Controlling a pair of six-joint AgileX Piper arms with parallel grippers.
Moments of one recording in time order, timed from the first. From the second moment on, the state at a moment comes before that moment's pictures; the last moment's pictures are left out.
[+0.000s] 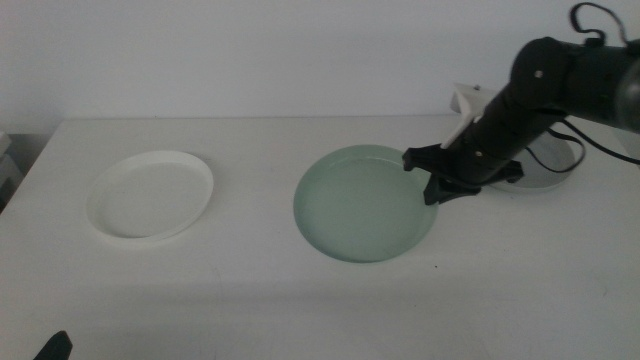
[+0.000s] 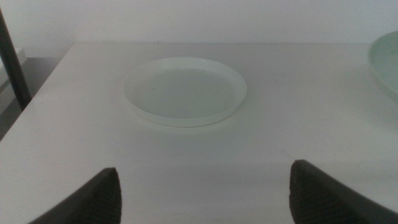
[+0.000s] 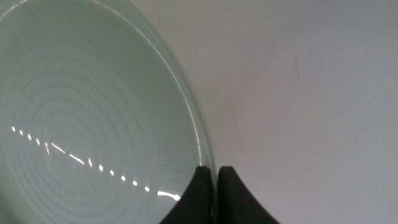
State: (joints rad) left arm -0.07 -0.01 0.03 -0.07 0.26 -0.02; right arm 0.31 1.89 -1.44 0.31 0.83 0.09
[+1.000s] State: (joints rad) left arm -0.07 -0.01 0.03 -0.07 0.26 -0.02; right arm 0.31 1.98 -1.56 0.27 0.87 0.05
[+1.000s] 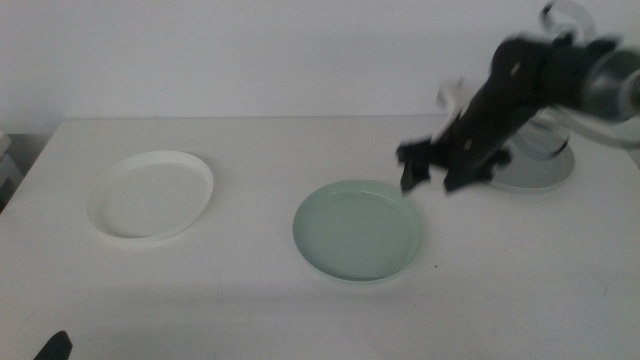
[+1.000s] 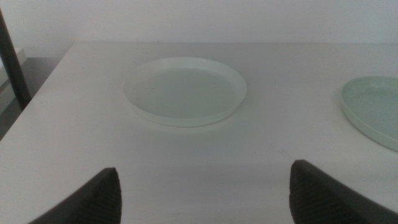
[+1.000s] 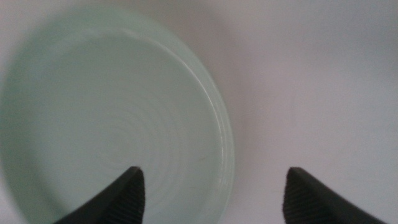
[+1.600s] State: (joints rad) left arm -0.07 -0.01 0.03 -0.07 0.26 -0.02; right arm -0.08 2.02 -1.92 0.11 0.99 0.05
